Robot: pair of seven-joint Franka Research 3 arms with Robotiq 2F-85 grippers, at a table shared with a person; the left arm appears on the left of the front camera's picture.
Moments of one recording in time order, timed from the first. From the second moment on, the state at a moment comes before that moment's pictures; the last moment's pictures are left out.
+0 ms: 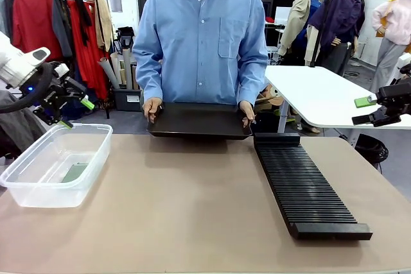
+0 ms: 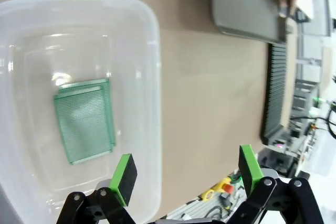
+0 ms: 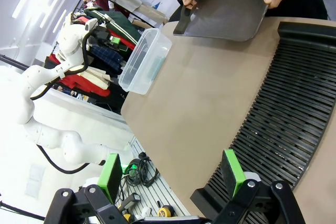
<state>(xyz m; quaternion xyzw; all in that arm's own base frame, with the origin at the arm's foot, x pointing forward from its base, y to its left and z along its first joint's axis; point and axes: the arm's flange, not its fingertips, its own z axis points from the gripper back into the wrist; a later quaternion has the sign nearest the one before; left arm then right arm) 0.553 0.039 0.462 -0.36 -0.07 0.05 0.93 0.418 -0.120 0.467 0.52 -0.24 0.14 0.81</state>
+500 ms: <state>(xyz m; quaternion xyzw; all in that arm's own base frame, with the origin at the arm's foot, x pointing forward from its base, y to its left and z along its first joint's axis) 0.539 0.040 0.483 -0.49 -0.09 -0.01 0.87 0.418 -0.120 0.467 0.52 -0.24 0.14 0.81</state>
